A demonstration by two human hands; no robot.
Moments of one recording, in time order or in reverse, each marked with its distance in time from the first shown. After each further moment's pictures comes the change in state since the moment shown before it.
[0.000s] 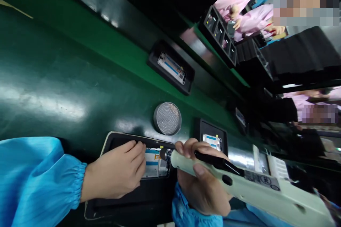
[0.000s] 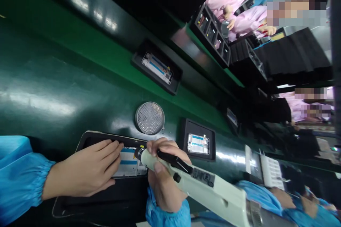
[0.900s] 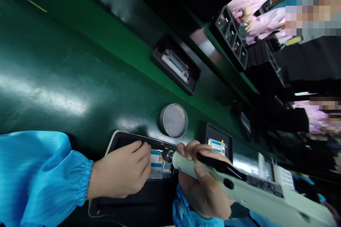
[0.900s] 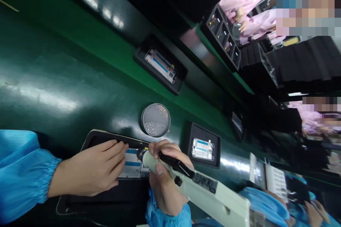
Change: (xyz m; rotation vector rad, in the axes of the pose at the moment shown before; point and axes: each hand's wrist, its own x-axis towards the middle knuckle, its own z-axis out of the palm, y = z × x) left_hand 0.002 0.000 0.000 -0.022 0.003 -0.002; right_hand -0.002 0.006 0.002 -0.026 -0.037 0.021
